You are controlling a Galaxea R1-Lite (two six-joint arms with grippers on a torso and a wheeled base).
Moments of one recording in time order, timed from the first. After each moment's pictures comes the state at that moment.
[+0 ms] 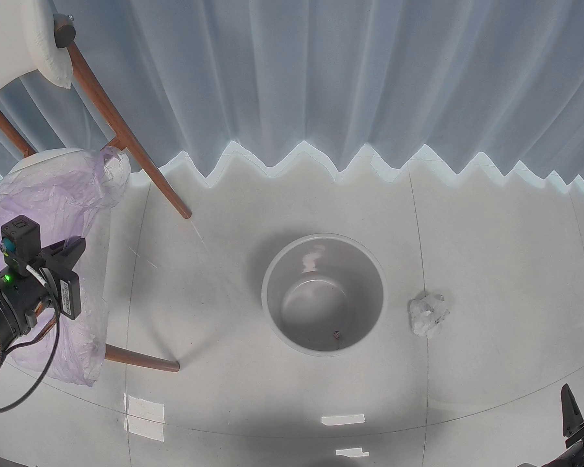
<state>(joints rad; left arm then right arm) -0.32 1.15 -0.52 -0.46 0.25 0.30 0.00 0.02 -0.02 -0.01 0.03 -0.01</state>
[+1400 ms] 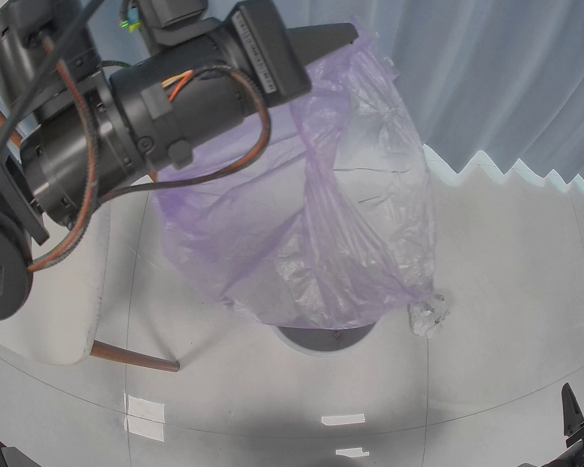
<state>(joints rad) -0.79 1.59 -1.21 -0.68 -0.24 -0.36 0.00 0.02 -0.02 -0.01 0.03 0.01</state>
